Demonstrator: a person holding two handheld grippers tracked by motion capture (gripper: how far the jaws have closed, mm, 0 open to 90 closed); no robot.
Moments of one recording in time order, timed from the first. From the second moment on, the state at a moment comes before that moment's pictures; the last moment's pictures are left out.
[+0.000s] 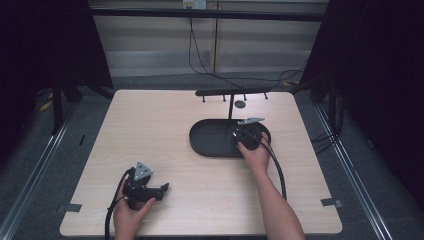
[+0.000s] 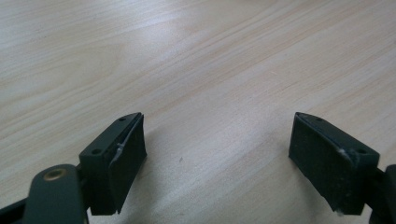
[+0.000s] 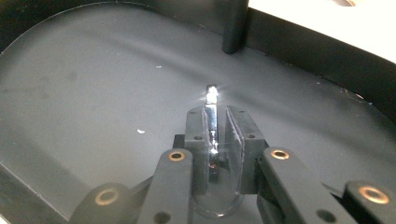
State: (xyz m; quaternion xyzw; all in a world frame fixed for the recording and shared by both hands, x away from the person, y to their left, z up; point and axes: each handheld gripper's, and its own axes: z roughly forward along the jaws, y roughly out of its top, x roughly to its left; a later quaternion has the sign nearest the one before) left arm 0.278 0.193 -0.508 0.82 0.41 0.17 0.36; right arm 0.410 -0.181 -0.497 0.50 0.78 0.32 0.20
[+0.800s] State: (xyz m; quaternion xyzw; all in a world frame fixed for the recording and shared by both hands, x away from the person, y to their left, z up) left arm 0.278 0.193 -0.508 0.82 0.41 0.17 0.36; right arm 0.408 -0.183 -0.493 0.51 0.78 0.32 0.20
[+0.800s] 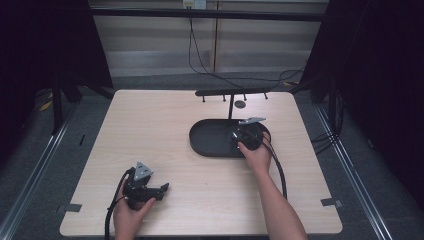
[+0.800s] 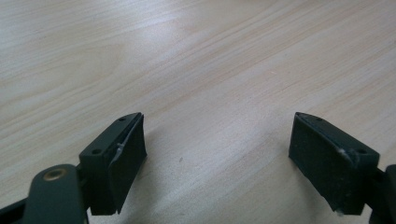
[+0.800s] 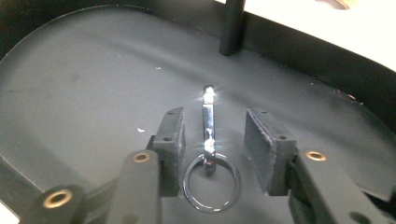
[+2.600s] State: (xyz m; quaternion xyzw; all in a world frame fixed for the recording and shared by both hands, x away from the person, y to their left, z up) left arm 0.278 0.193 -0.508 0.82 0.41 0.17 0.36; right arm 0.354 -0.196 -0.462 0.48 0.79 0.35 0.18
